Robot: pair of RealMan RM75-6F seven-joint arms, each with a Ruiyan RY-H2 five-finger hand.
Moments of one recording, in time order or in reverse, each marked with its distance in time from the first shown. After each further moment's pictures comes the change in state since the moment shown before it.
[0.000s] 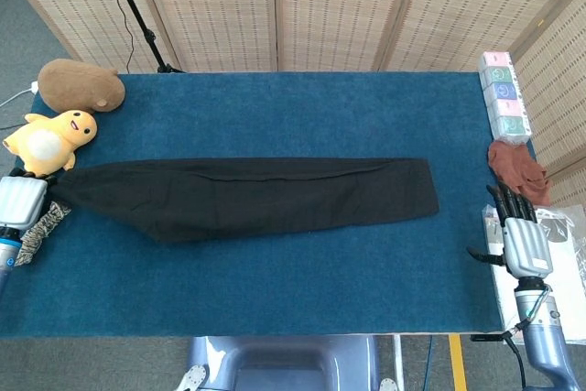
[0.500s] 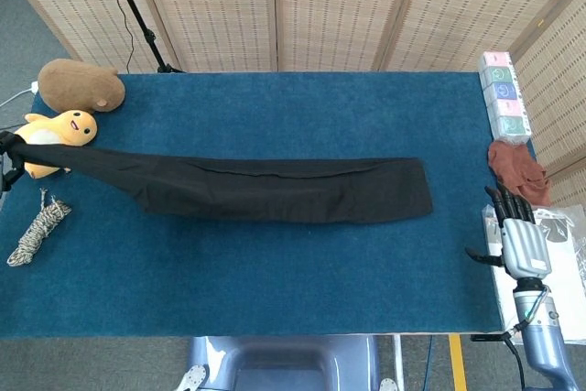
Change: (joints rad) left arm -0.064 0.071 -0.148 -0.057 -0.115 0.202 -0.191; right arm -0.002 0.002 -0.003 -0.011 -0.002 0.002 -0.005
